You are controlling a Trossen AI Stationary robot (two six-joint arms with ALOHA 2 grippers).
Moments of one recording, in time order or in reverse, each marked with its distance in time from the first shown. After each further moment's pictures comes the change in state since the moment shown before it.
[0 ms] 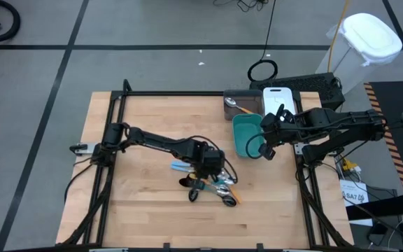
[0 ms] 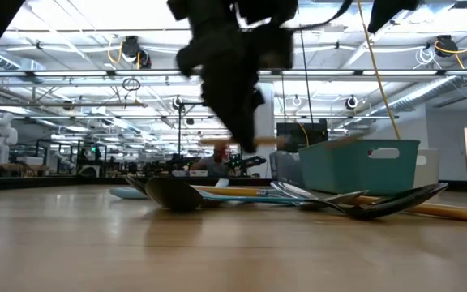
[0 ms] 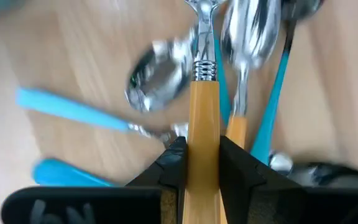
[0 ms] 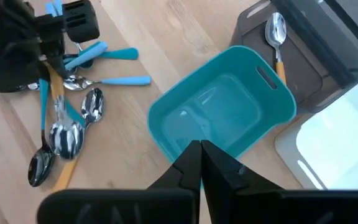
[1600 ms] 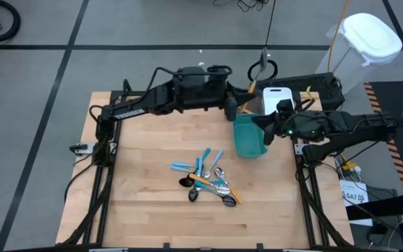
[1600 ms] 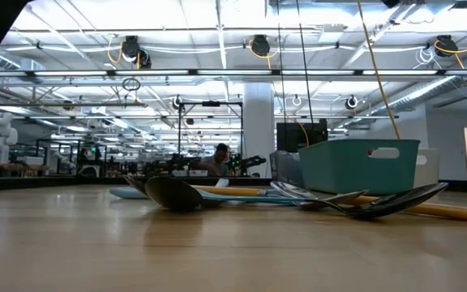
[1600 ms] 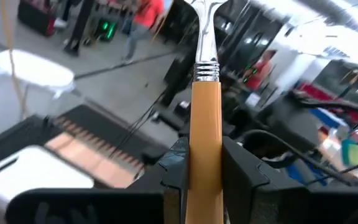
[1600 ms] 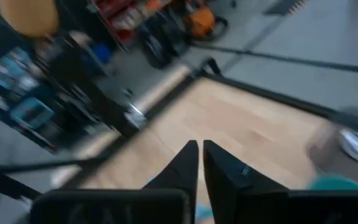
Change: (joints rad) left arm 0.195 -0.103 0.665 0.455 -0.121 -0.667; right arm 0.007 -0.288 -0.286 0.838 0.194 0.040
